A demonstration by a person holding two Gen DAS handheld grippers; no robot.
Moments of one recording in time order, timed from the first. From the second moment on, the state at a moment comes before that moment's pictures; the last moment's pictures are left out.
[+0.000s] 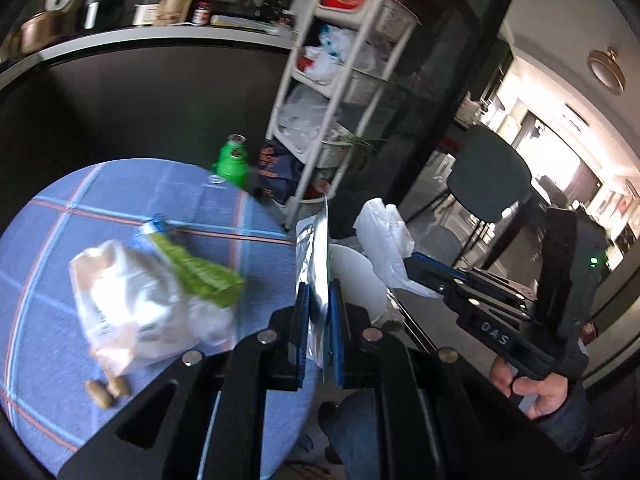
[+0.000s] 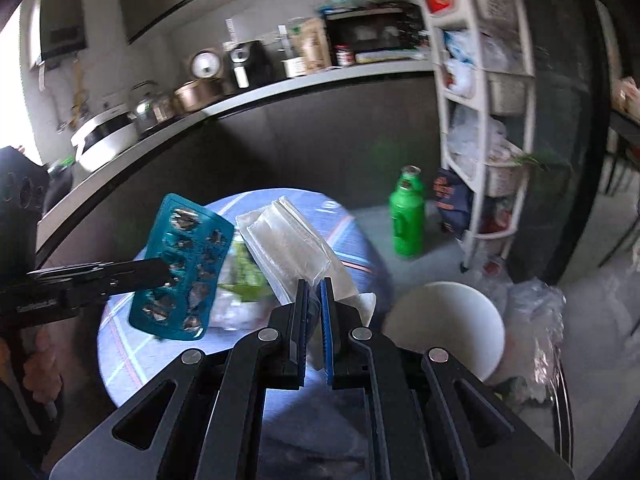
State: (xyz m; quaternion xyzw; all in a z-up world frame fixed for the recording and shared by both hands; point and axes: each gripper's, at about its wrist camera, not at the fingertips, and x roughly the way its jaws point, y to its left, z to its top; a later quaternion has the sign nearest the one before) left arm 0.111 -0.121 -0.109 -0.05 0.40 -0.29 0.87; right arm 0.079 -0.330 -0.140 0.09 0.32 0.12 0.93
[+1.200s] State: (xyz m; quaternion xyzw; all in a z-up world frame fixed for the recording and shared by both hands) left arm 0.244 -0.319 -0.233 0.08 0.45 -0.32 0.83; right arm 0.174 -0.439 -0.334 0.08 0.42 0.07 0.90
